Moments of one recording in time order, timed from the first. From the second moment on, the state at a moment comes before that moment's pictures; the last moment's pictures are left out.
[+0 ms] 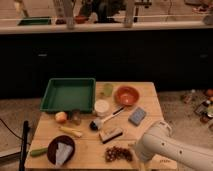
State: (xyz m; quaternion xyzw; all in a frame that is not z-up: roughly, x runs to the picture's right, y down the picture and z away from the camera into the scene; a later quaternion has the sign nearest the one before) arm 0.157 0.356 0.716 -0.35 -0.13 -0.10 0.92
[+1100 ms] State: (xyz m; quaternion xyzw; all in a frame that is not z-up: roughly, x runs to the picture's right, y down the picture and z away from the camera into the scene) arm 0.110 0.342 0.724 -0.35 -0.16 -0.03 0.92
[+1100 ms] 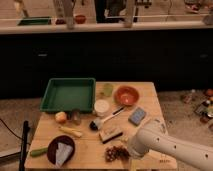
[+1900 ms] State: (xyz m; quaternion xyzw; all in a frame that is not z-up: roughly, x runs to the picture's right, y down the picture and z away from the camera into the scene) arm 0.102 0.341 0.754 -0.35 -0.17 -0.02 0.92
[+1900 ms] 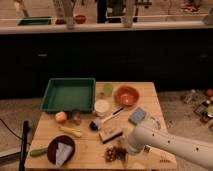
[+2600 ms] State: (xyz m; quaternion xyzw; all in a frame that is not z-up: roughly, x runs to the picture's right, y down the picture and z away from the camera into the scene) arm 0.115 0.339 0.760 -0.35 -0.16 -0.02 0.92
